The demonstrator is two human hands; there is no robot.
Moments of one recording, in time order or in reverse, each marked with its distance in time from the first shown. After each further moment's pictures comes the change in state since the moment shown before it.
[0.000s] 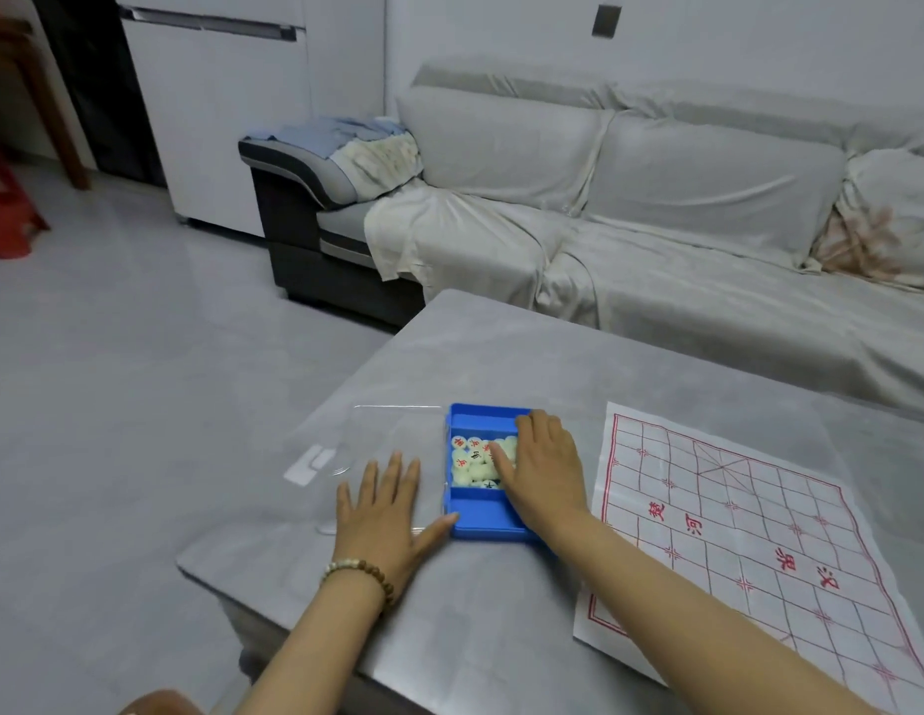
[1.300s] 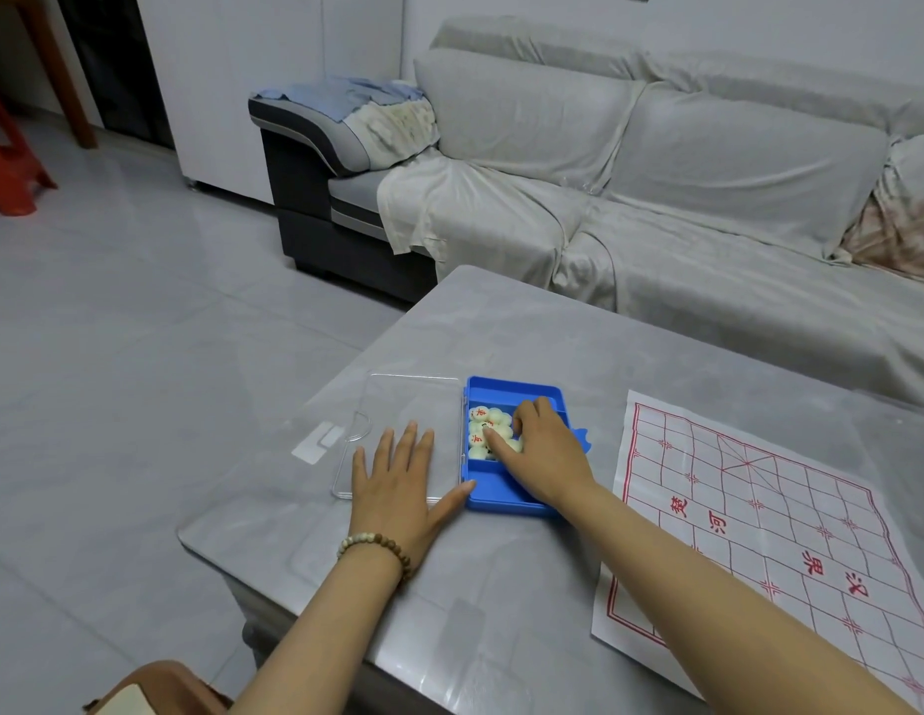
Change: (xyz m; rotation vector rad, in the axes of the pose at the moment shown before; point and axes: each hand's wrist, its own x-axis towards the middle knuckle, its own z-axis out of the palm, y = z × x) left_hand 0.014 0.003 0.002 -0.035 0.086 -0.012; right_hand 0.022 0.001 0.017 0.197 -0.184 0.025
